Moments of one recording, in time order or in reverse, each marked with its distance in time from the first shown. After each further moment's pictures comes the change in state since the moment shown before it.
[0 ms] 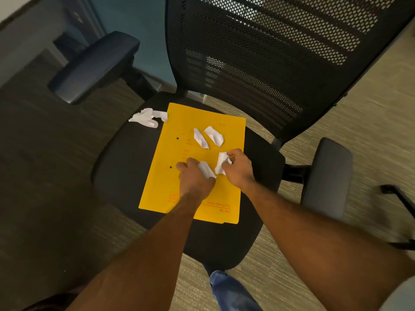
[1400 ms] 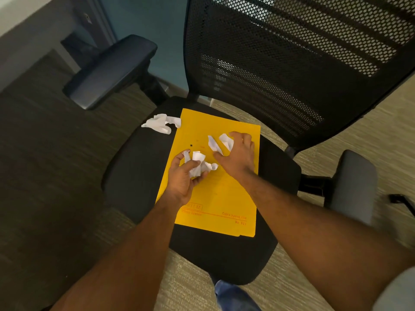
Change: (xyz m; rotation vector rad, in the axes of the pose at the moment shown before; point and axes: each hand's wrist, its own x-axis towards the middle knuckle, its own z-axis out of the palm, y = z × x) left_hand 0.044 -0.027 -0.060 -1.324 -0.248 -0.256; right_hand 0.035 -0.048 0.035 -0.321 0.214 -0.269
